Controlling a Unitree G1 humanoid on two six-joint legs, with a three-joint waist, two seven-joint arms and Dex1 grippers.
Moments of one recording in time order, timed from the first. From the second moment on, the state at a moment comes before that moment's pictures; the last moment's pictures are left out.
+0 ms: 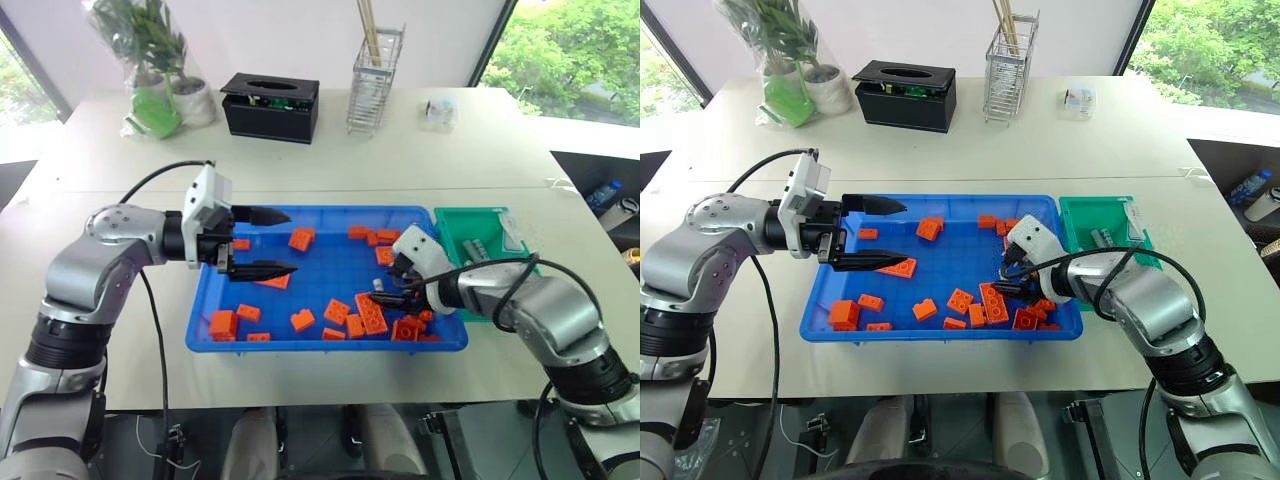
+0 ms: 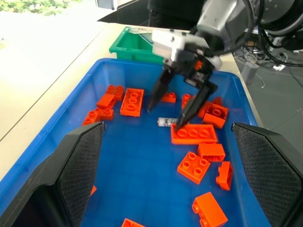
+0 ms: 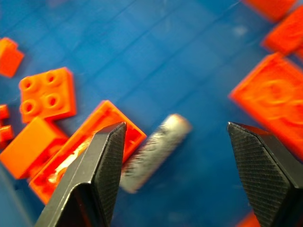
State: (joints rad) left arm -0.55 0.74 -0.02 -0.17 -0.60 0.56 -1.23; right arm -0.44 -0.73 0.22 -0.44 0.47 1.18 0.57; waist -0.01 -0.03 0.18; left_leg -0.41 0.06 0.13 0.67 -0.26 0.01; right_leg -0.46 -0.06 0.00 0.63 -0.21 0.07
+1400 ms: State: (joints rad) left arm -0.56 0.75 -0.02 -0.16 -0.60 0.55 -1.23; right arm -0.44 -0.75 0.26 -0.45 0.42 1.15 0.60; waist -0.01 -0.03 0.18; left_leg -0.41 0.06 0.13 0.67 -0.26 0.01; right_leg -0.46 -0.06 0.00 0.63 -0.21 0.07
